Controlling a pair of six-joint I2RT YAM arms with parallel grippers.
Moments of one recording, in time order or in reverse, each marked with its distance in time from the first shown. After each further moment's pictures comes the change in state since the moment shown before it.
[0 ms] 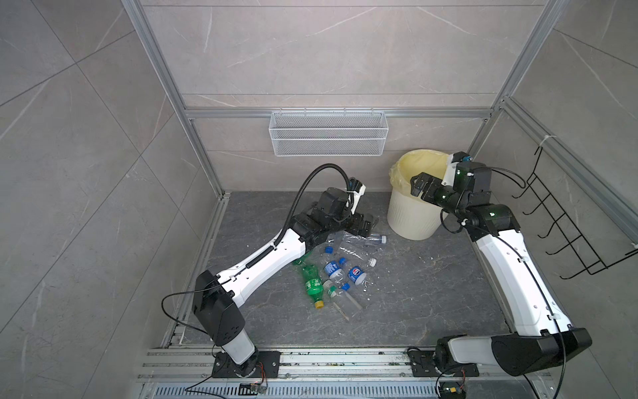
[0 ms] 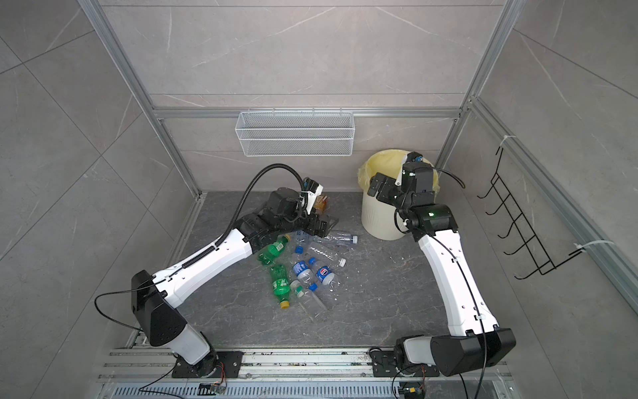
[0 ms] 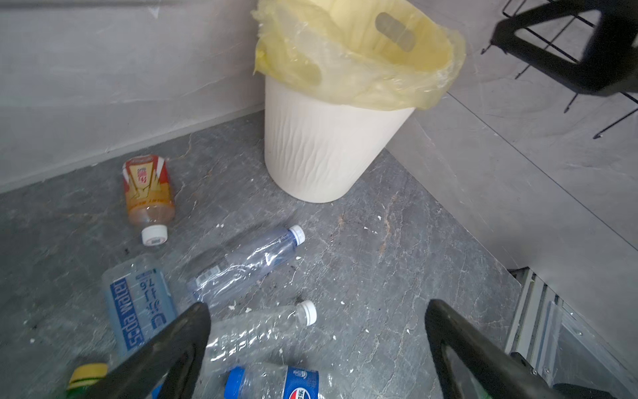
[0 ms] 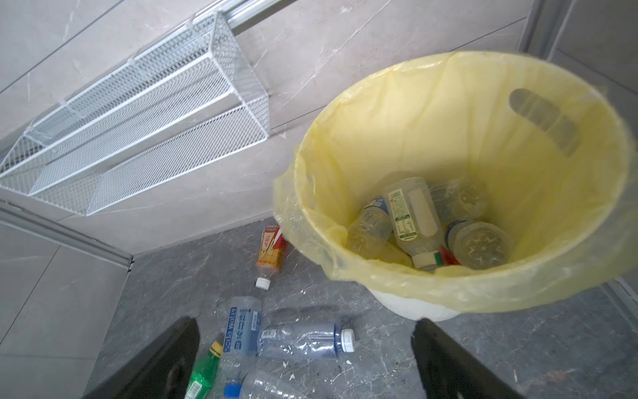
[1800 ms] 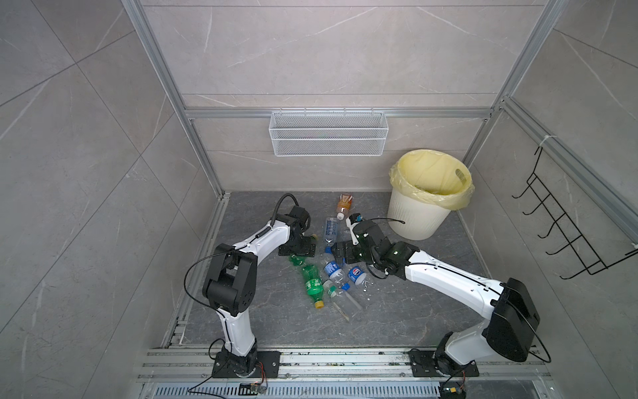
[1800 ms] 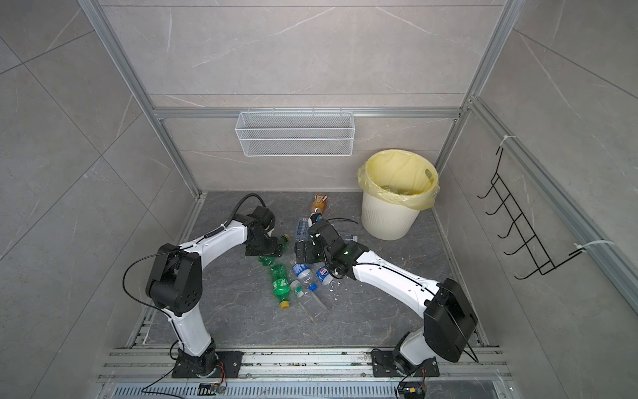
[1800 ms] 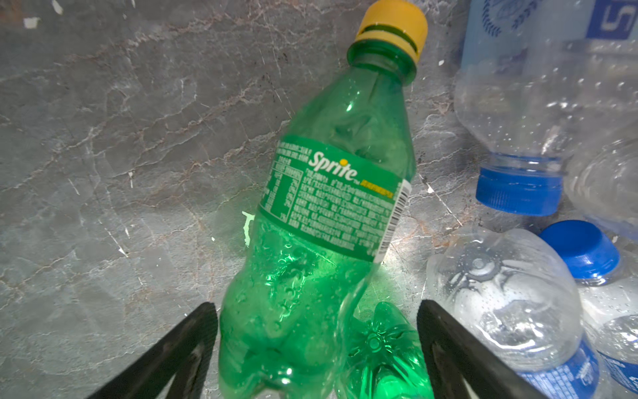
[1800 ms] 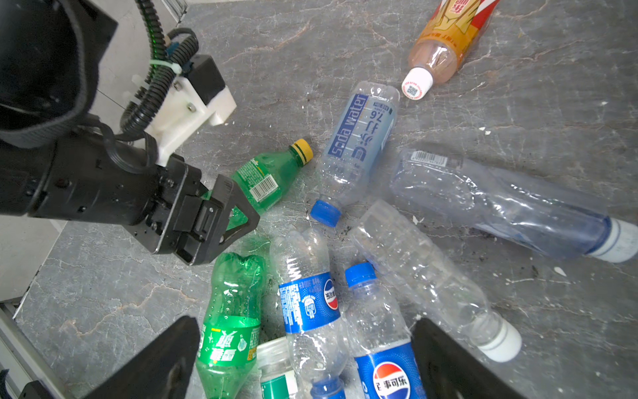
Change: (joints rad) left arm 0.348 0.219 -0.188 -0.441 -0.078 -0.006; right arm 0.606 0.158 -0.433 0.302 0.072 0.054
